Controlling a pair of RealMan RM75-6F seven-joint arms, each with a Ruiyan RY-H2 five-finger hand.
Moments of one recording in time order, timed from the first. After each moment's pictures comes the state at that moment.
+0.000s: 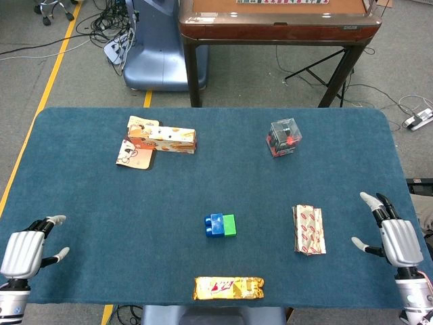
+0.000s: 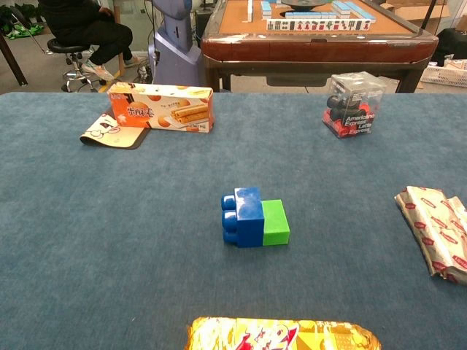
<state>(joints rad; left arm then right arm) -0.10 -1.22 -0.03 -1.57 1.52 1.50 0.15 0.08 -1.21 0.04 -1.47 -1.54 1.48 0.19</state>
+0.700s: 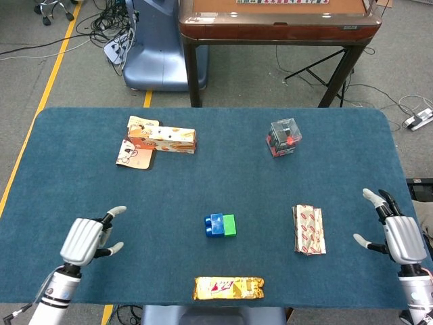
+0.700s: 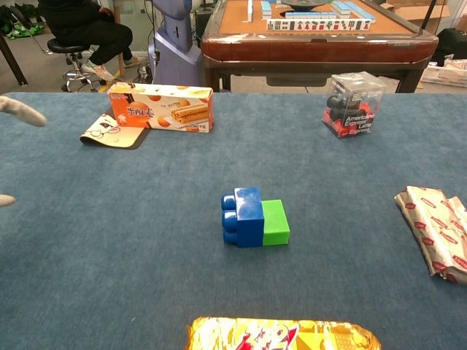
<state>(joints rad) -0.26 -1.33 -0.07 -1.75 1.59 1.35 0.23 0.10 -1.20 0.06 -1.45 -1.54 1.48 0.26</state>
